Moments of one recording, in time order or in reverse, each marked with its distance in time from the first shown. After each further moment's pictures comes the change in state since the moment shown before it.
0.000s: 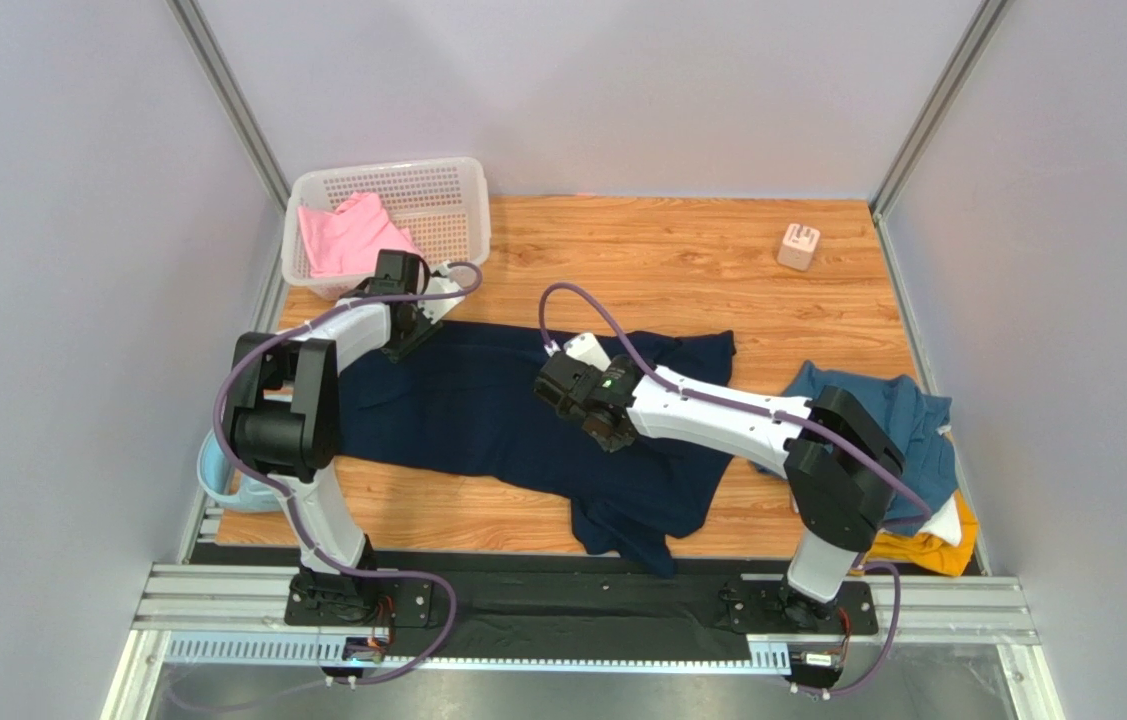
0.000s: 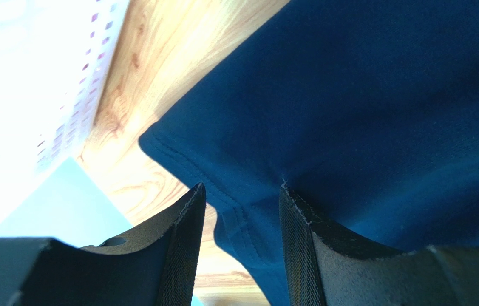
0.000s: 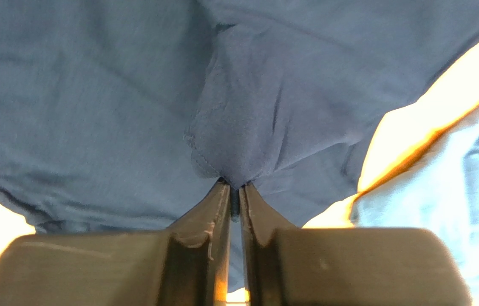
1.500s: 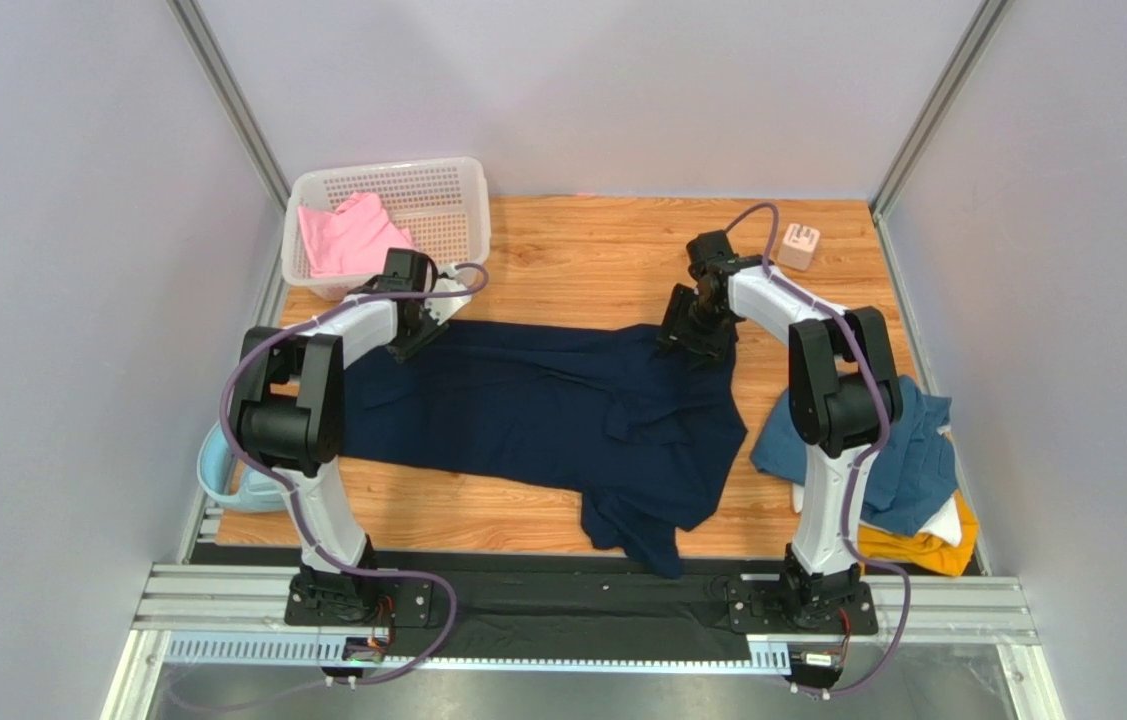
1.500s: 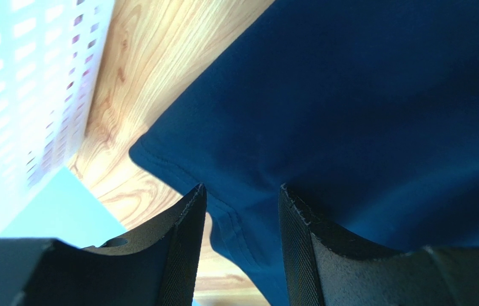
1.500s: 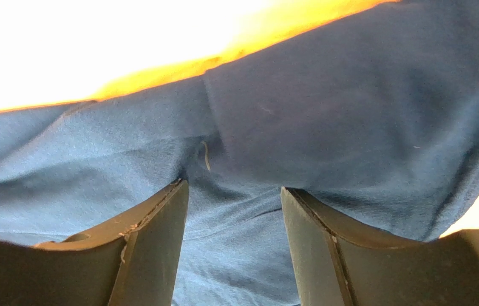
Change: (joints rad) left arm -0.022 0.019 0.030 -0.039 0.001 -0.007; right arm -0.732 0.295 0.179 0.182 -0.613 0.198
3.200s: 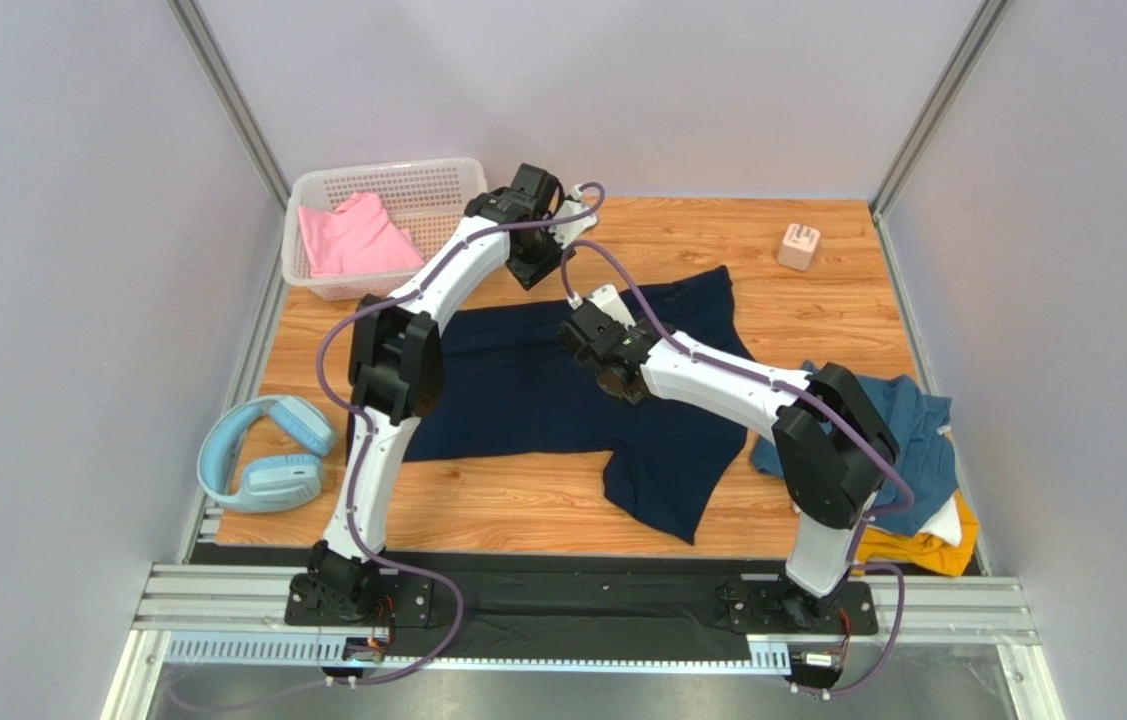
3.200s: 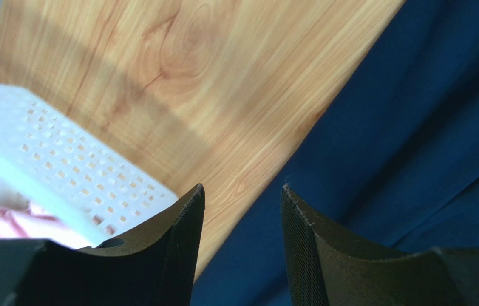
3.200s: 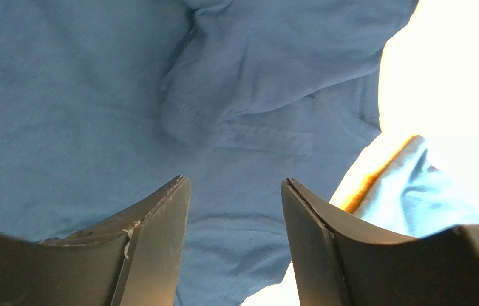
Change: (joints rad) left arm -0.302 0.510 1.045 -0.479 0.180 -0.221; right arm 0.557 -0.229 -0.135 -0.021 0.694 -0.358
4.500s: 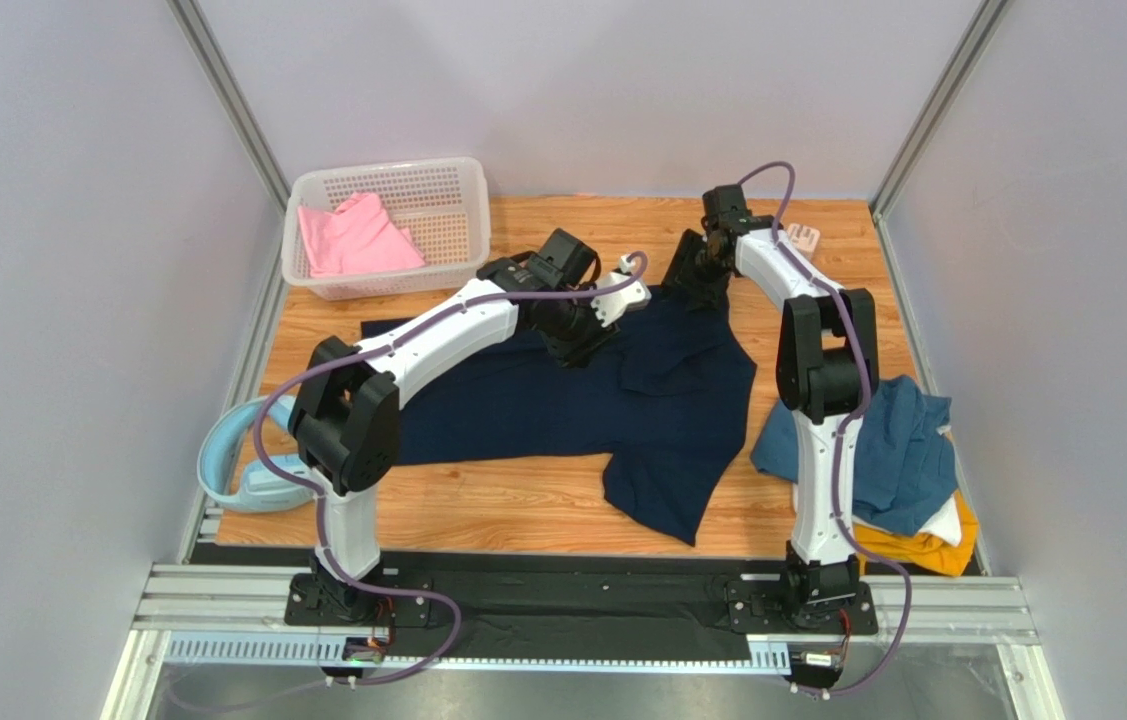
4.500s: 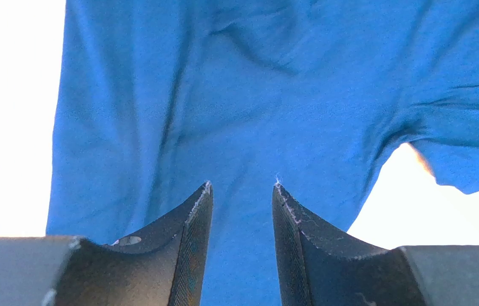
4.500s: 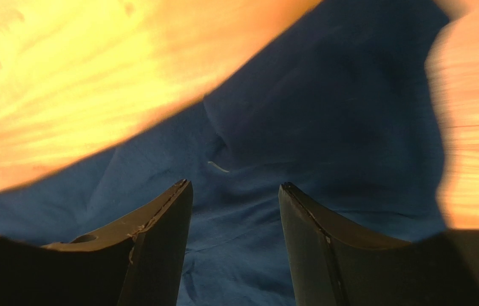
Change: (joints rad) left arm -0.227 -0.454 -0.598 0.140 0.272 -0.118; right arm -0.645 0.447 0.547 0.029 -0.729 0.348
